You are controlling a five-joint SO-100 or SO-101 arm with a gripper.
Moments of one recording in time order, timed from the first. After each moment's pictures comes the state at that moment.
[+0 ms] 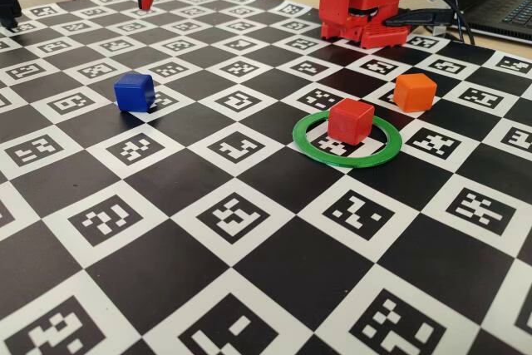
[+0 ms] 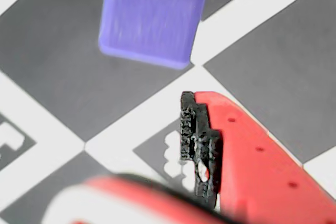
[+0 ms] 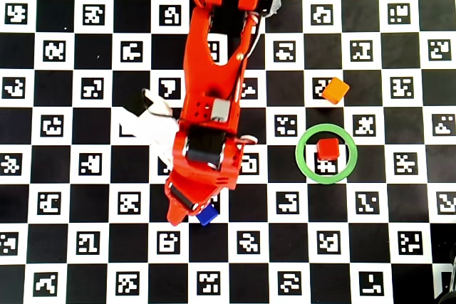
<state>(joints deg) 11.2 57.2 46.9 89.0 33.5</state>
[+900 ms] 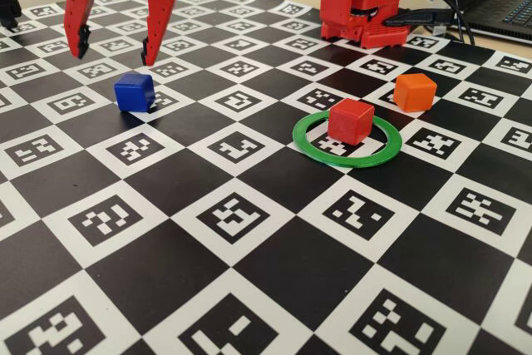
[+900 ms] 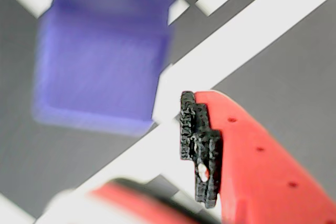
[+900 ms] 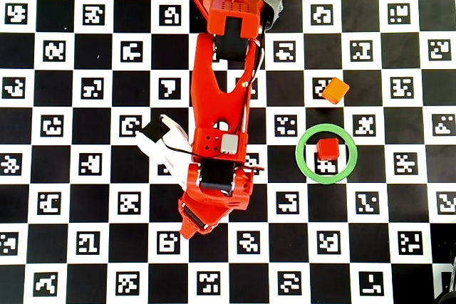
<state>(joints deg) 8.2 48.2 48.3 82.8 37.3</state>
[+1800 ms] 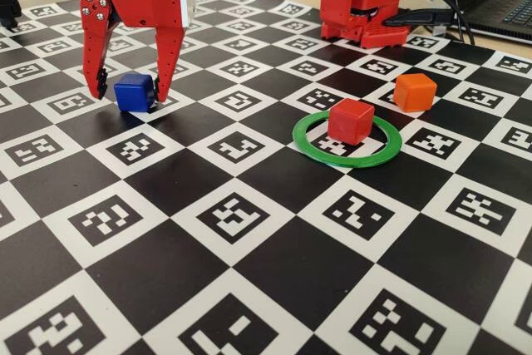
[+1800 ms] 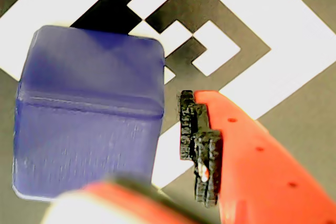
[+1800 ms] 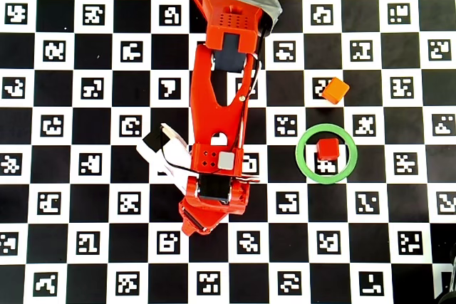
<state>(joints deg) 8.2 44.0 49.4 78.8 37.2</state>
